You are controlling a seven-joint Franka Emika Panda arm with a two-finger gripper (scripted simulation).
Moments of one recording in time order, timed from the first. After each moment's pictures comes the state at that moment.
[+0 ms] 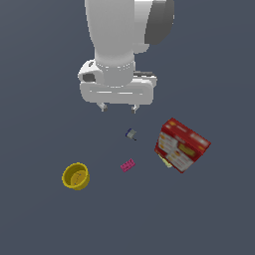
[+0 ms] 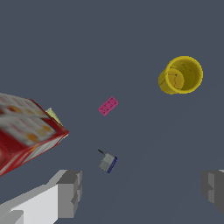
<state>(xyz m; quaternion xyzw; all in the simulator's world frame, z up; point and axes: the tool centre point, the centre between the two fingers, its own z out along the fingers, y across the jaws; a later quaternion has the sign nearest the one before) -0.004 -0.028 0.315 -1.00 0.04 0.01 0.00</state>
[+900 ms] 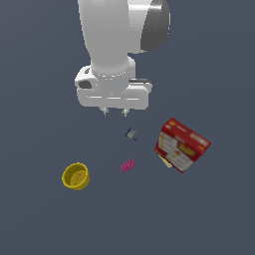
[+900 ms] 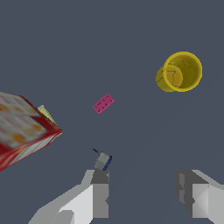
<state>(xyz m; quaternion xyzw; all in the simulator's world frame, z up) -0.001 -0.039 0.302 -1.00 0.04 0.02 0.00</state>
